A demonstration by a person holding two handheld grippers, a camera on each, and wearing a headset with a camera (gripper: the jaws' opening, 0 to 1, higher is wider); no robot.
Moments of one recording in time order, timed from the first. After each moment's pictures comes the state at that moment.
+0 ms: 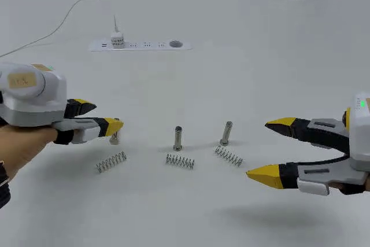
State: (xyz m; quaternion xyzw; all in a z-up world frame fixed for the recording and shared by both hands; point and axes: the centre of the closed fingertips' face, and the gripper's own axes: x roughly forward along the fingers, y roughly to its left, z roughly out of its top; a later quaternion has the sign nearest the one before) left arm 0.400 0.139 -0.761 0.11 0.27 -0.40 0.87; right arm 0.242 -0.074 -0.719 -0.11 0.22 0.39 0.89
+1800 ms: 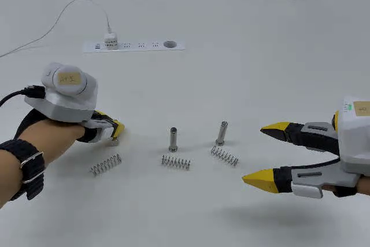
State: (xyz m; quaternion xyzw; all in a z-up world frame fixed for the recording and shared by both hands) left arm 0.406 0.115 -0.793 0.16 0.34 -0.38 0.85; right arm 0.242 -0.077 -0.731 -0.11 0.23 0.38 0.89
